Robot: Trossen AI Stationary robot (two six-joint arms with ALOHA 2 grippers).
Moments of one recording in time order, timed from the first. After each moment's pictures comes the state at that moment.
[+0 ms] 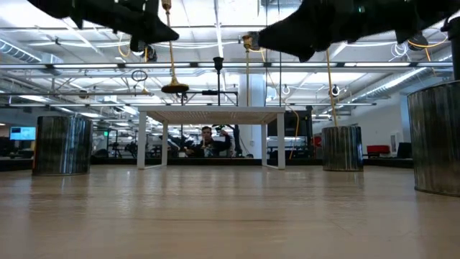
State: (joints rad) left arm 0.52 0.96 0.73 0.24 -0.04 -0.02; right arm 0.19 1.35 0.59 0.63 0.26 -0.04
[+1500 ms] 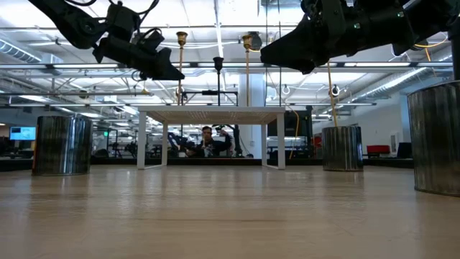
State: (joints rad) left arm 0.80 1.24 0.73 0.36 0.18 0.20; right arm 0.12 1.35 0.53 0.68 0.23 -0.01
